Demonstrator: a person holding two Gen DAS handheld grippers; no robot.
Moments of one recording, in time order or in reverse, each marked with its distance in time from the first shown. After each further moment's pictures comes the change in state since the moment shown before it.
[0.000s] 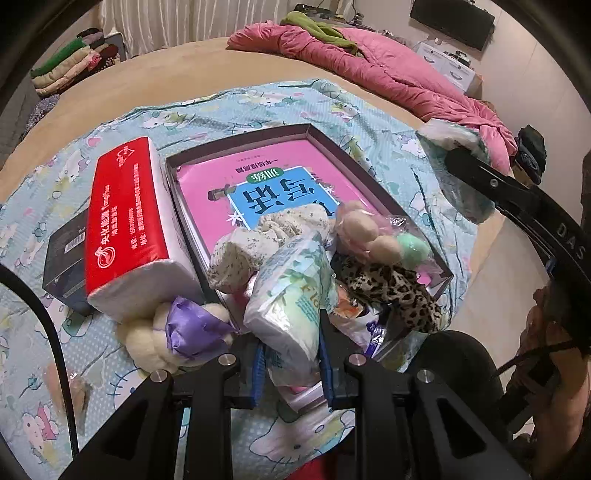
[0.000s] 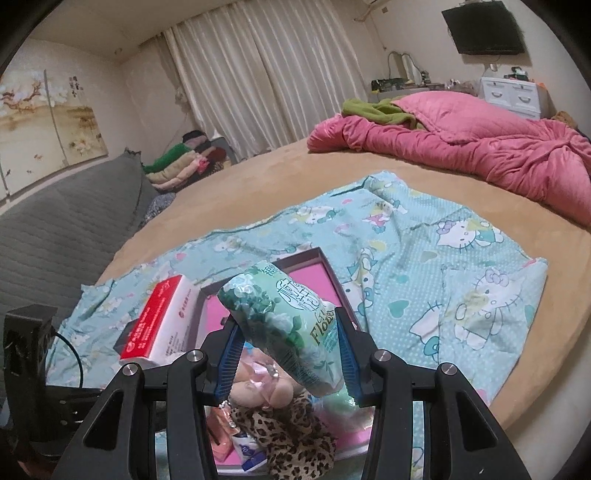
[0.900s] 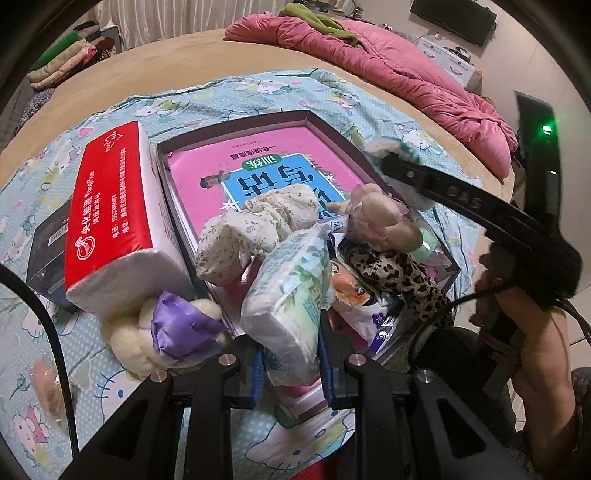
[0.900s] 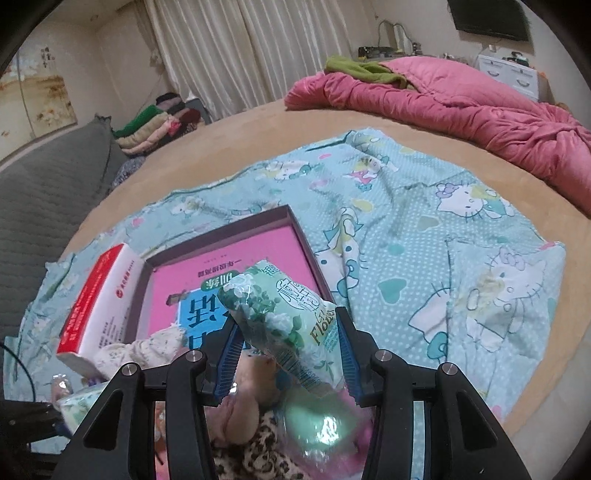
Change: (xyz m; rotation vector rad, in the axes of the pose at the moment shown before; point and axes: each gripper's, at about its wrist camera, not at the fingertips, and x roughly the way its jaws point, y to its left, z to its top) left arm 0.016 0.002 -0.002 0.001 0.028 -0.016; right arm 0.086 -0.022 -0.005 -0.015 0.157 -0.094
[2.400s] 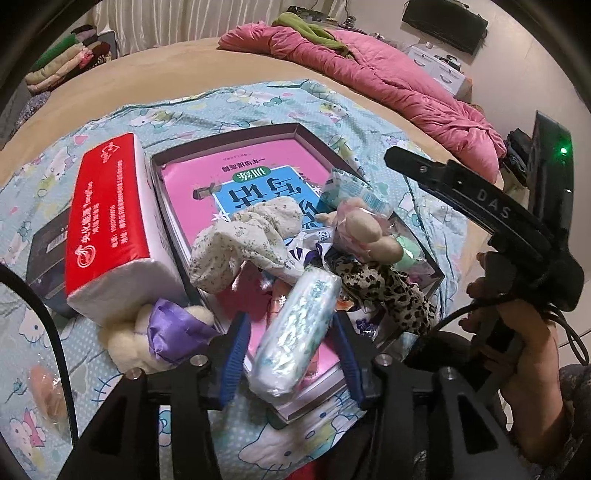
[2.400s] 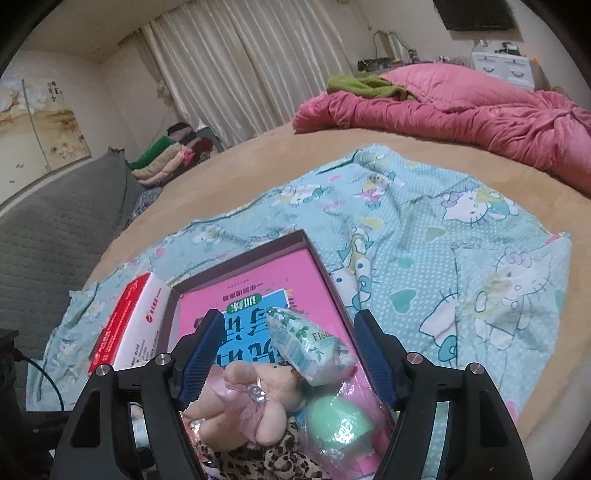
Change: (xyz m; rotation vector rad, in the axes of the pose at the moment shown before) left arm -0.012 -0.001 0.001 0.007 -0.041 -0.042; right arm -0.037 -0.005 0.000 0.078 -0.118 0.093
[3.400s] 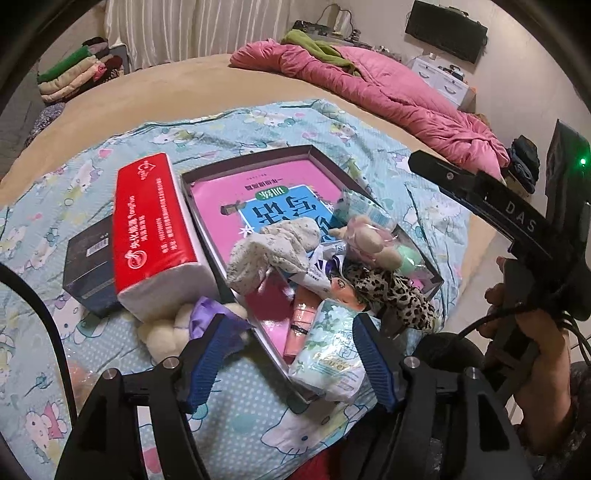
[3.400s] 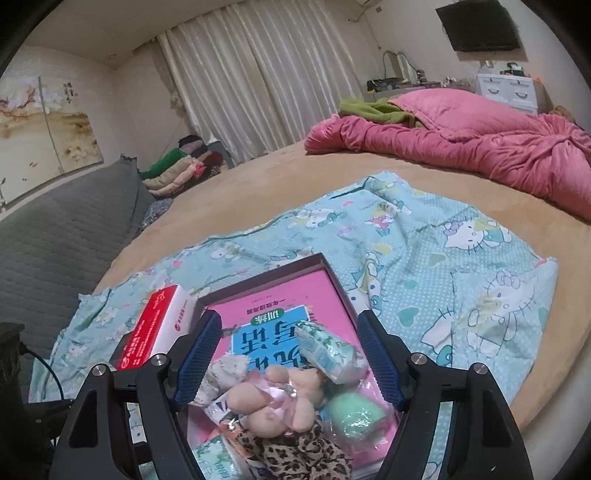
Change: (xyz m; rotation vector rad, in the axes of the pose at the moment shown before) left arm -0.036 0.009 -0.007 0.000 -0.064 0.048; right arm -0.034 0.026 0.005 -0.048 -0.056 0.013
